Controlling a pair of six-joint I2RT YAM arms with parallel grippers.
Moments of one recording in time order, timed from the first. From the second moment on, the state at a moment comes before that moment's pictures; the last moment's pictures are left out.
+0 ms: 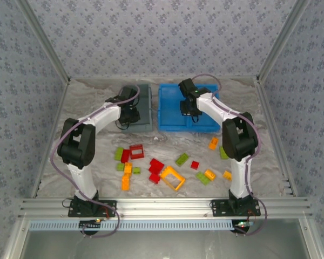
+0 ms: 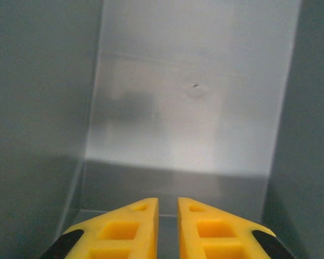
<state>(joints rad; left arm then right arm) -0.39 1.89 1.37 -0.63 -0.06 -0.60 0.43 2.04 1.67 -0.81 0.15 0.44</state>
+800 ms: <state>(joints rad) -0.42 1.89 1.41 -0.58 0.01 -0.57 0.47 2.11 1.79 -0.87 0.14 0.43</state>
